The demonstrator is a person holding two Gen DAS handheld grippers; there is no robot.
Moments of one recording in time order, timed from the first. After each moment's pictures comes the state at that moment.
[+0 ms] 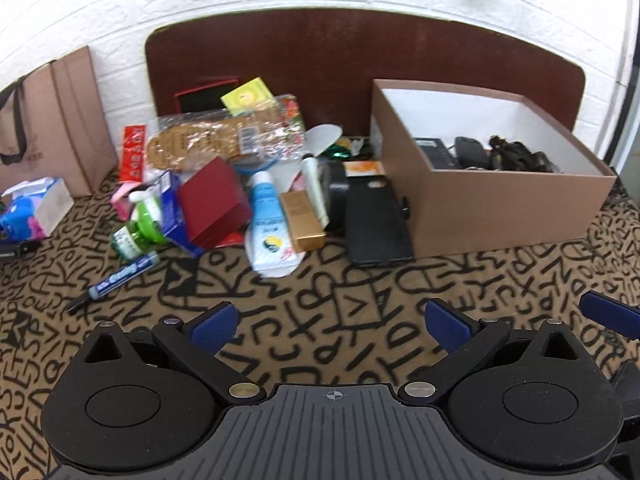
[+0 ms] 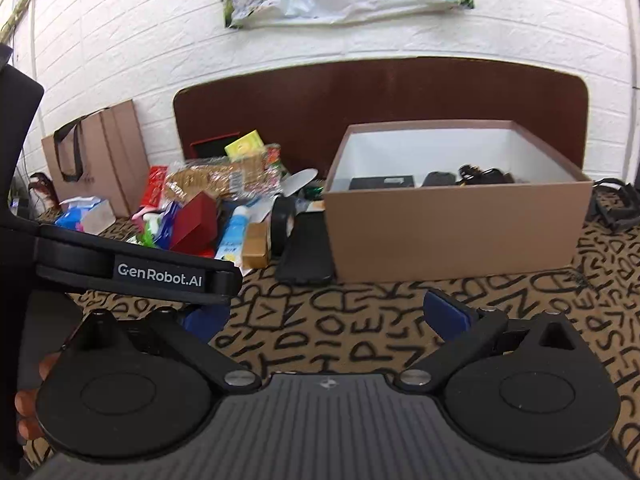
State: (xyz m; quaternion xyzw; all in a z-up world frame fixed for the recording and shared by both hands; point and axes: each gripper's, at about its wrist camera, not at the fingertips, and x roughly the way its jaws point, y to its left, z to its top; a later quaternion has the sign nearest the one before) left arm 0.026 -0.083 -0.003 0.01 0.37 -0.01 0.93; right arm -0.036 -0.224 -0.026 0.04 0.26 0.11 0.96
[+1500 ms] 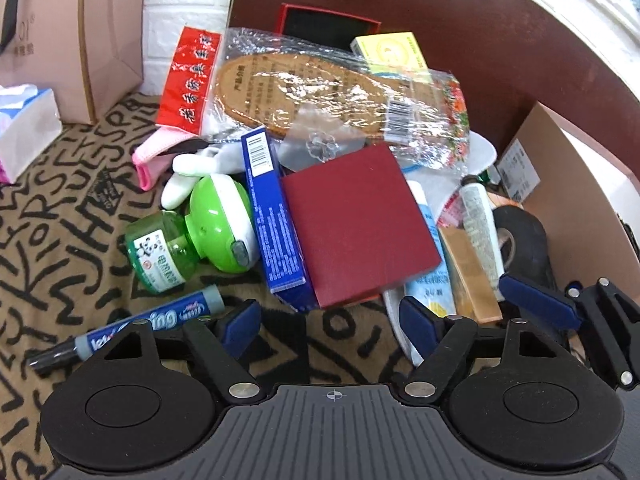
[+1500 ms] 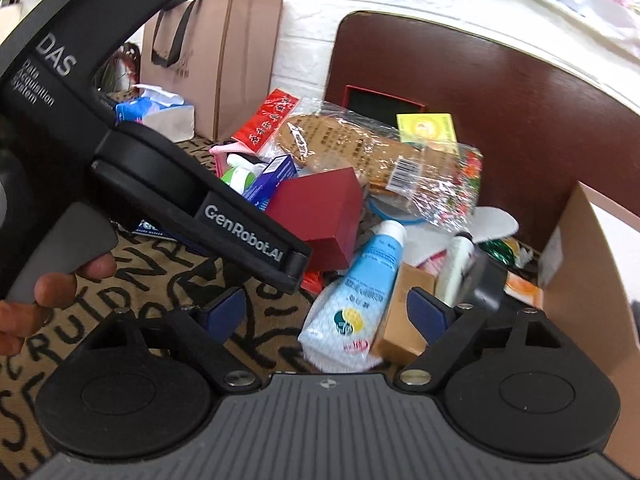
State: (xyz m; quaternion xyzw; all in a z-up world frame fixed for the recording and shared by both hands) left arm 0.170 0.078 -0.066 -0.14 0.42 0.00 0.90; right arm 0.112 -0.060 -0.081 -0.17 0.24 0.28 0.91
